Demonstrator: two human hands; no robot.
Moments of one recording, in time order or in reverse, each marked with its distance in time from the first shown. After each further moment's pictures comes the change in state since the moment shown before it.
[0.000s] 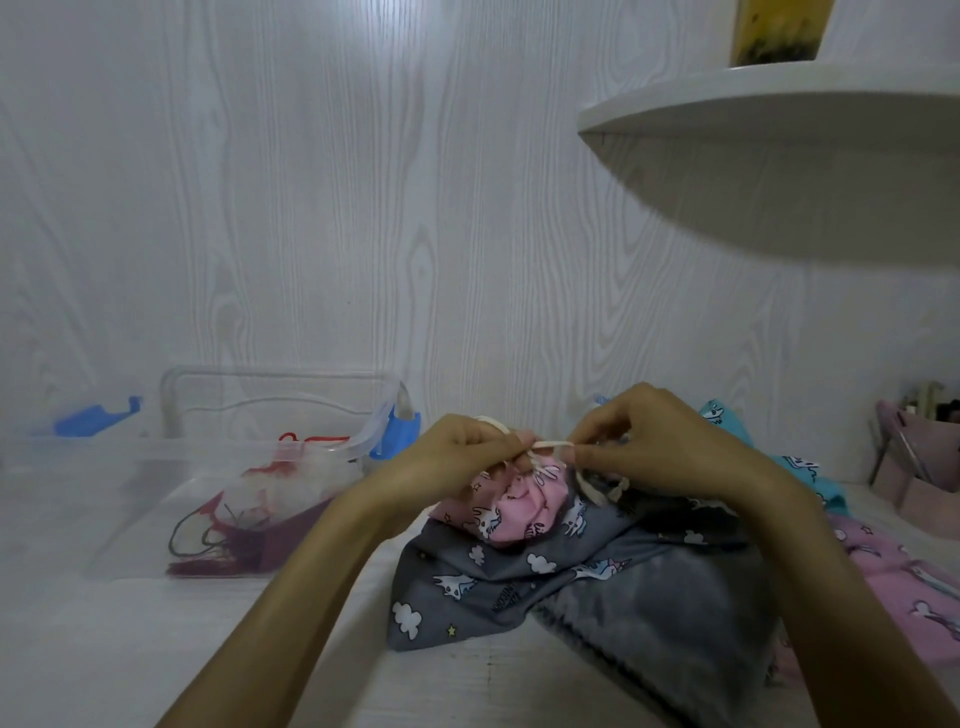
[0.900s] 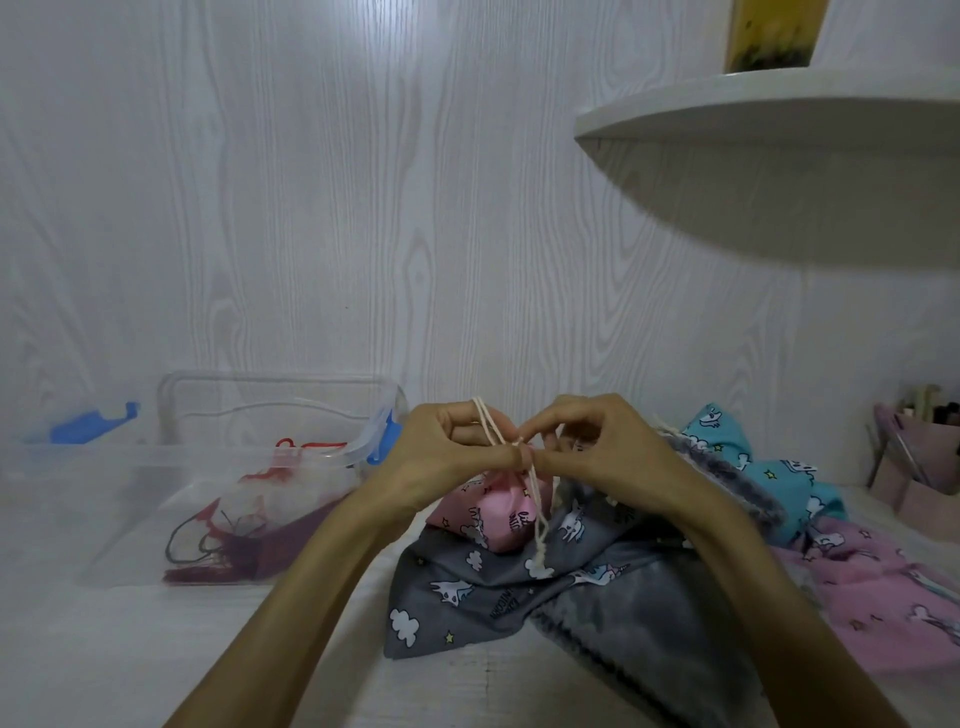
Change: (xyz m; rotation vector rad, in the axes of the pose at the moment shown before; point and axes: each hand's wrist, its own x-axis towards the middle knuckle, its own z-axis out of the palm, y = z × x) left_hand -0.005 0.001 0.000 -0.232 0.145 0.142; right_hand 0.010 -0.002 0.028 0.364 0.063 -0.127
